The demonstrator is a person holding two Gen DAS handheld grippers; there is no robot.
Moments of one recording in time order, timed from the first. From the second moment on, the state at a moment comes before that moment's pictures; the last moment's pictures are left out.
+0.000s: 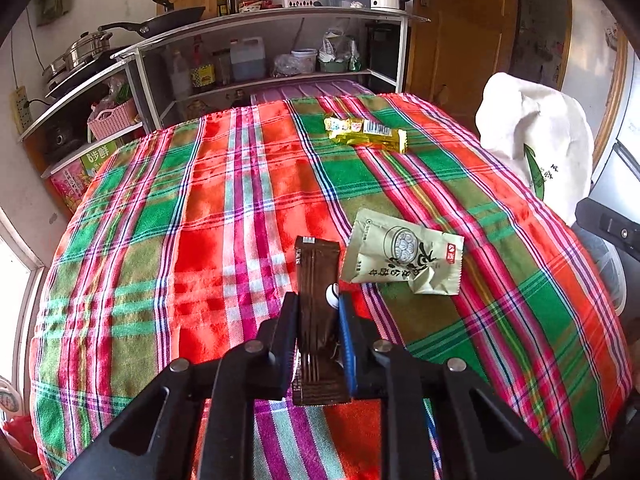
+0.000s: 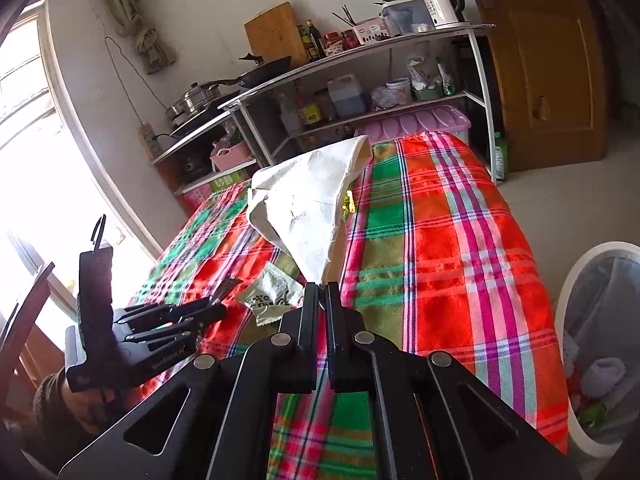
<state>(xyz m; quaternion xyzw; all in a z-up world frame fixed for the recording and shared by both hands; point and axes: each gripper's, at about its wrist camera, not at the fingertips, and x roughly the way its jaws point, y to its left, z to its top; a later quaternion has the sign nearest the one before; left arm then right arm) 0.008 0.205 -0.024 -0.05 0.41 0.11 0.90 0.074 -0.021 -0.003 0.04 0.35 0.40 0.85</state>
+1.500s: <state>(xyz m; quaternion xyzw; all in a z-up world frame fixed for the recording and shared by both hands) 0.108 -0.084 0.018 0.01 0.40 -0.18 0.90 0.072 -0.283 -0.013 0.08 0.37 0.12 0.92</state>
